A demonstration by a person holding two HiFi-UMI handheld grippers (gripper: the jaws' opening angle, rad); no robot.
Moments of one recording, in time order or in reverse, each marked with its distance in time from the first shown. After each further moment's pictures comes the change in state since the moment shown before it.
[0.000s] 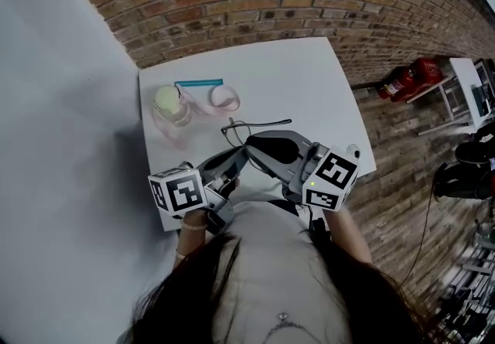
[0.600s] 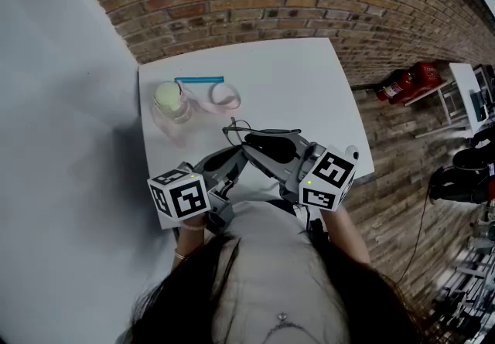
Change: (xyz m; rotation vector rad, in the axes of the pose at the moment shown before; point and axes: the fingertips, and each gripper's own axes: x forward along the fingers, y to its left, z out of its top) left arm -0.002 -0.002 0.005 0.107 -0.031 0.018; right arm 0.011 -0.002 -0.005 0.022 0.034 0.002
